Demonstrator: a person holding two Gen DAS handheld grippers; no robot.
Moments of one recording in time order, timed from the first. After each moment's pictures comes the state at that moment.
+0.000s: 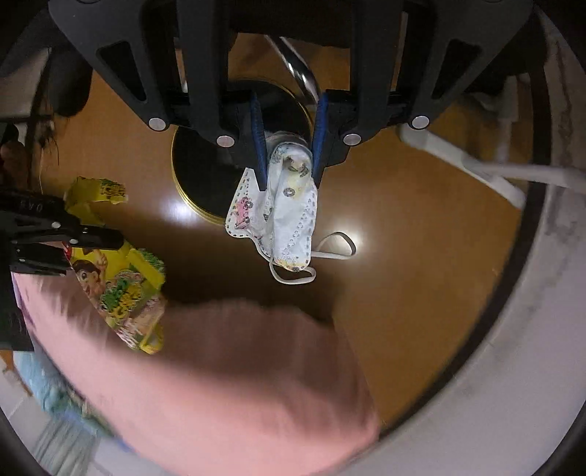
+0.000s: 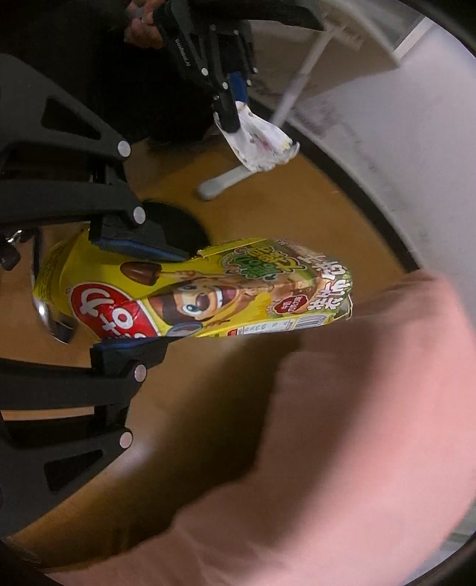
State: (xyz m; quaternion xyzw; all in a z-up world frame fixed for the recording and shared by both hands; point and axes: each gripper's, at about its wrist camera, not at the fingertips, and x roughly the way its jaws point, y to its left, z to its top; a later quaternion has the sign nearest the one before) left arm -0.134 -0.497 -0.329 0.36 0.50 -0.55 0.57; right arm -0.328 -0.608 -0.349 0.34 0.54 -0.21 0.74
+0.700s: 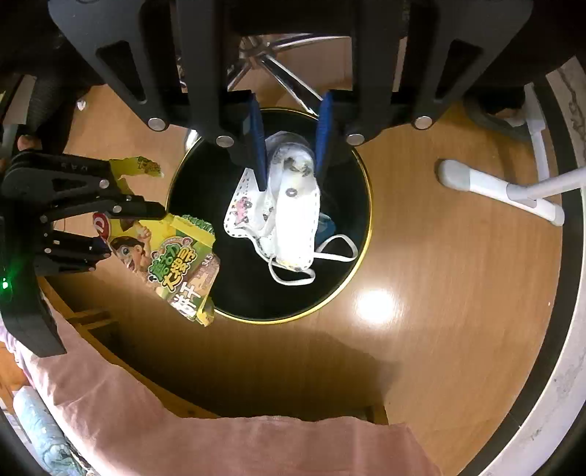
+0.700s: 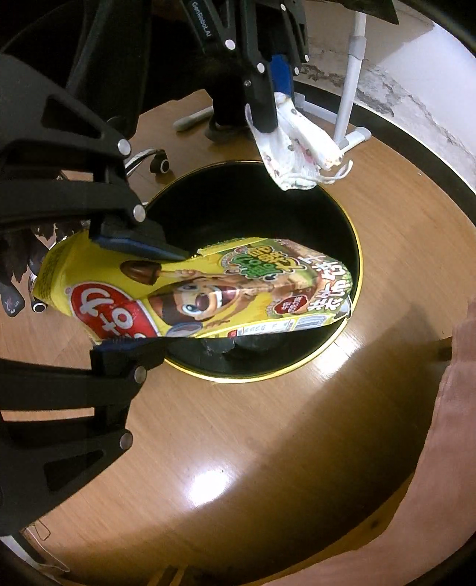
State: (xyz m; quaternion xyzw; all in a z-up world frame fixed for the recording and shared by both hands) left arm -0.180 -0.498 -0.432 0.43 0.57 -0.53 0.46; right arm -0.340 -0.569 -0.470 0.40 0.63 -0.15 0.65
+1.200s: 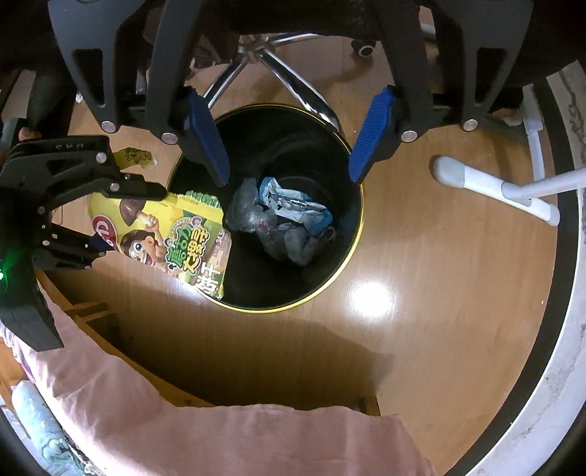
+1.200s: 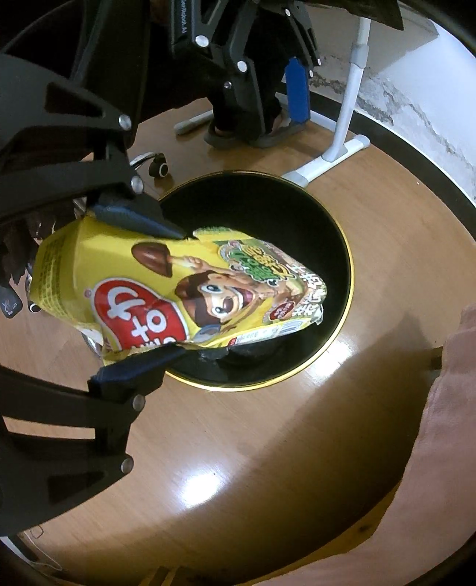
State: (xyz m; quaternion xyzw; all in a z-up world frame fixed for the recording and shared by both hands) left arm -0.176 -0.496 -0.417 0.42 0.56 -0.53 0.48; right arm -0.340 -0.571 -0.460 0.40 0.62 -0.14 0.66
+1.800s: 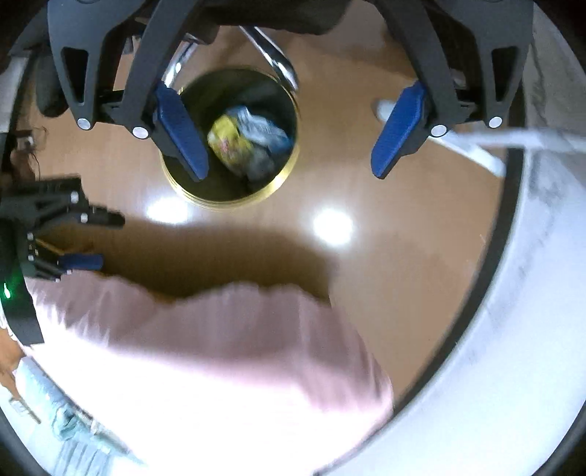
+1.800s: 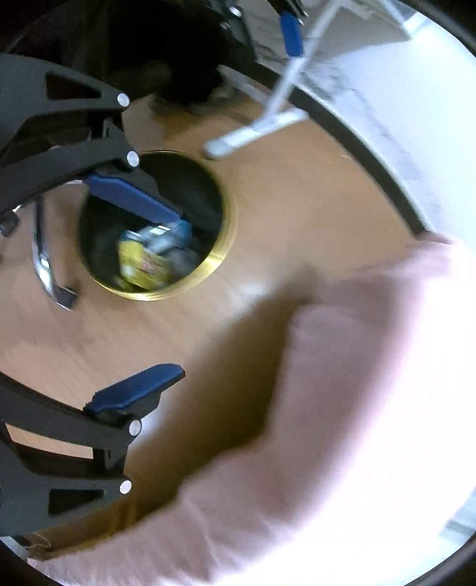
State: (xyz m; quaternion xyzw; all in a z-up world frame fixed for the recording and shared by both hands) left arm -0.145 -0.509 -0.271 0.38 0.42 -0.56 0.61; right arm -0.355 -0.637 -0.324 0.29 0.53 -0.29 0.74
